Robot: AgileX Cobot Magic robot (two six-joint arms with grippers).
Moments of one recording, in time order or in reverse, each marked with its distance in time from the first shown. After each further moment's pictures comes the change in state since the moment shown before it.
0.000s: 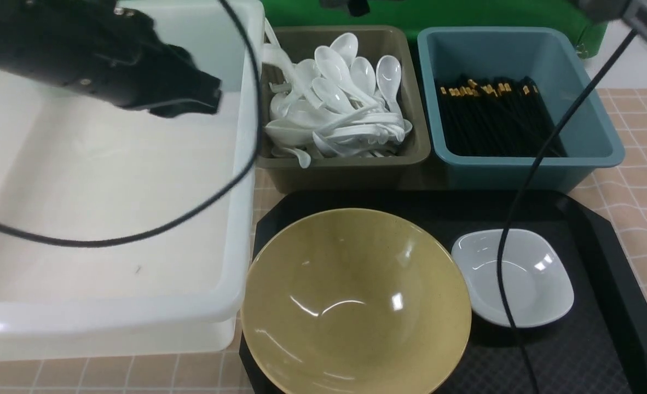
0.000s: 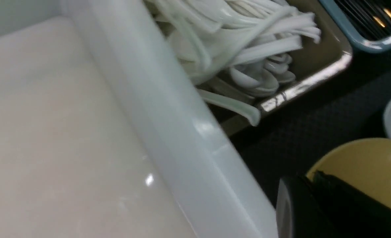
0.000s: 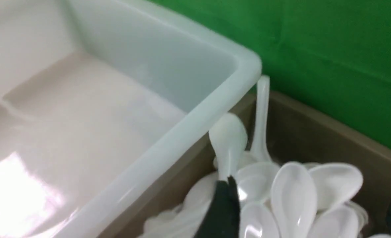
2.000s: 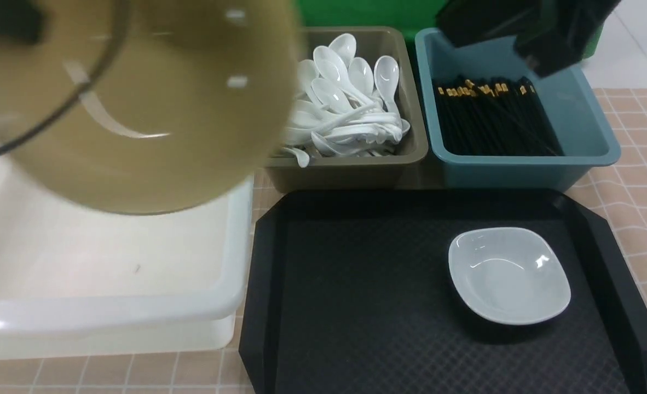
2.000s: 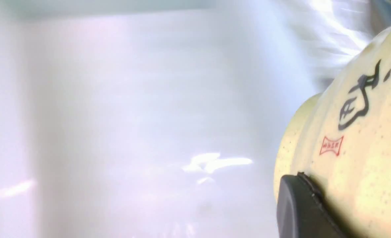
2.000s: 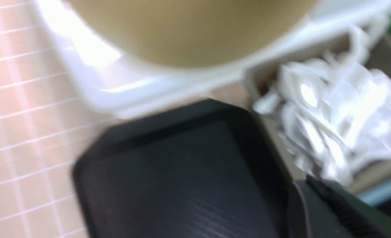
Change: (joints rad) right arm 0.269 -0.705 0.472 -0.249 0.392 -0.104; left arm 0.480 -0.261 -0.078 0.136 0.273 -0.258
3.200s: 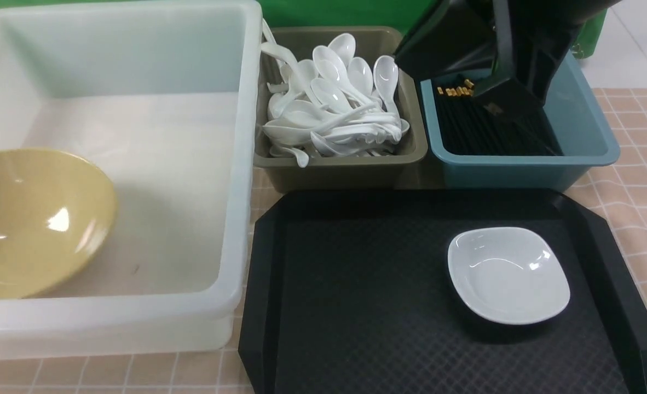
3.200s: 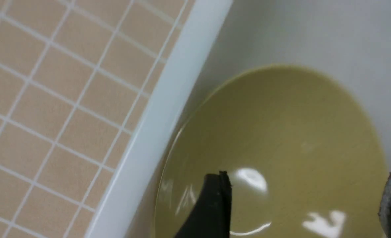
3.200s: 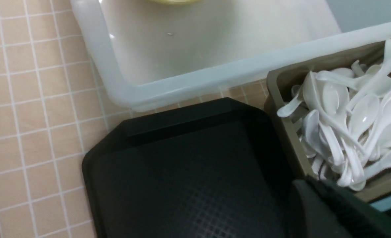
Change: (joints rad) right arm 0.054 0.016 0.000 -0.084 0.009 0.047; left arm 0.311 0.251 0.009 -0.012 -0.124 -0.061
